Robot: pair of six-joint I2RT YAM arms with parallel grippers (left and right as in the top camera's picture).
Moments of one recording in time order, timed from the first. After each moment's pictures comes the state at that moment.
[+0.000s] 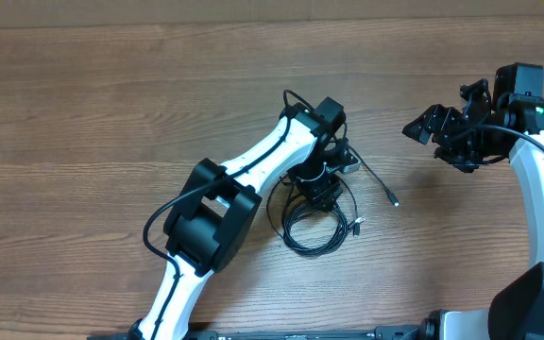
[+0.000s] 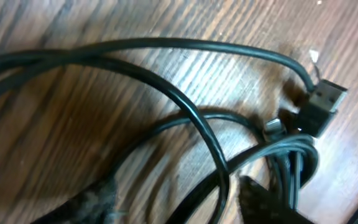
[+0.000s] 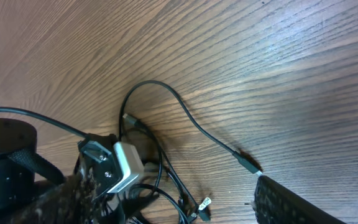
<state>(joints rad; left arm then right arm) -0.68 2.28 1.77 -1.09 0.37 0.31 -0.19 1.58 1.35 -1.04 -0.47 0.28</state>
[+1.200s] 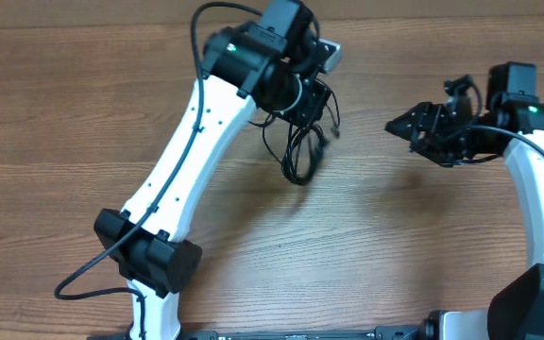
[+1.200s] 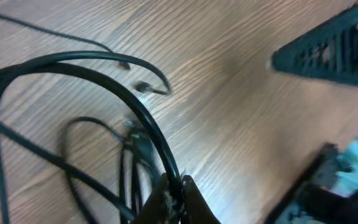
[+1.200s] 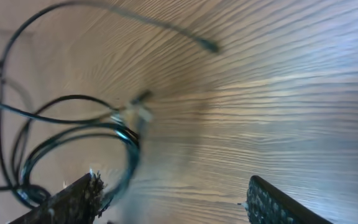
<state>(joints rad) -0.52 2.03 2.26 -1.36 0.41 -0.05 -0.15 1.58 1.35 -1.03 -0.71 0.25</state>
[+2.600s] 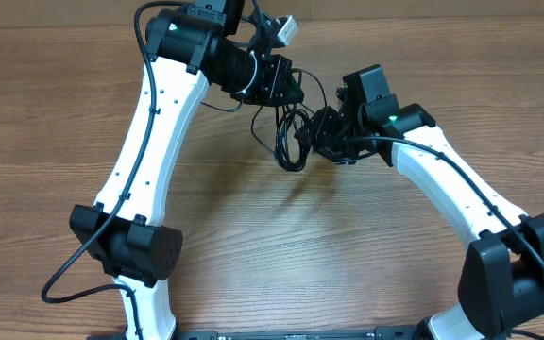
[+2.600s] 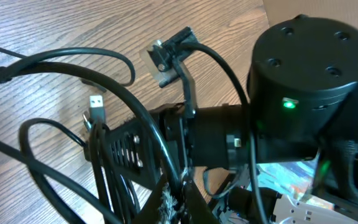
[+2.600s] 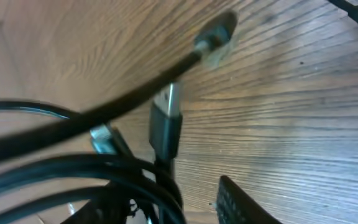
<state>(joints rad) -0.34 2.03 2.26 -1.37 0.75 -0.10 0.36 1.73 1.30 -0.61 -0.46 0.85</state>
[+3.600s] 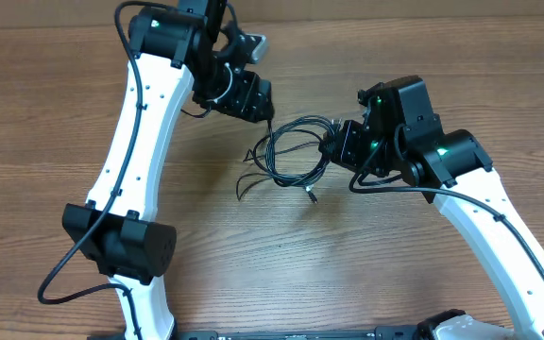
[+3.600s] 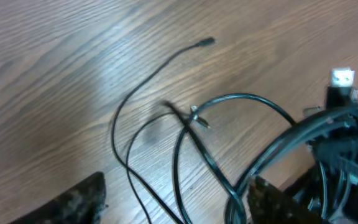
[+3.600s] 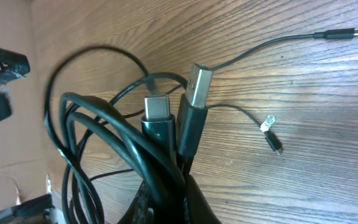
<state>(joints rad) -0.29 2.03 2.25 -1.53 0.44 0.12 0.36 1.41 1.27 -0.80 -0.41 0.67</state>
